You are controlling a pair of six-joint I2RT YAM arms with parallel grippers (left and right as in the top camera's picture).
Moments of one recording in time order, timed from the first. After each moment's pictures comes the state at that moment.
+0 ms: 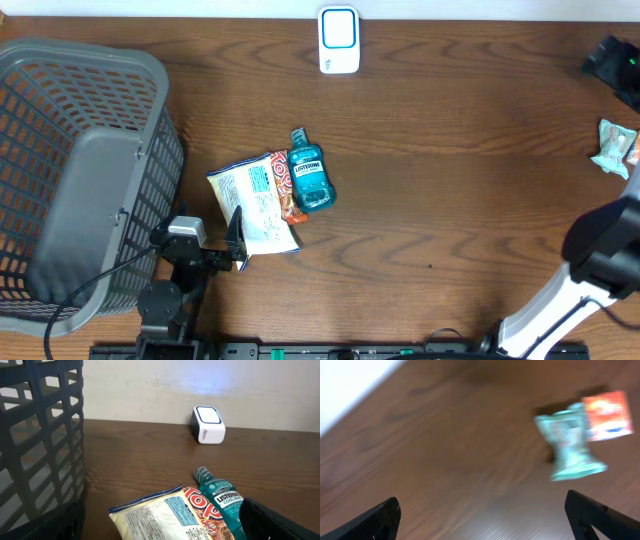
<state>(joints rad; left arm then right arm) -0.08 0.01 0.03 -0.12 0.09 -0.12 -0.39 2.03 2.13 -1.14 -0.02 0.29</state>
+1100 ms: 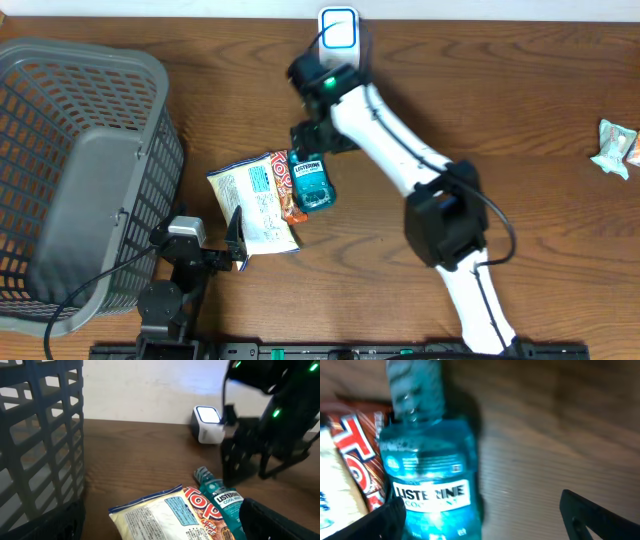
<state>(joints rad) -0.08 0.01 0.03 -0.12 0.09 -0.12 0.63 2.37 2.14 -1.24 0.01 0.38</state>
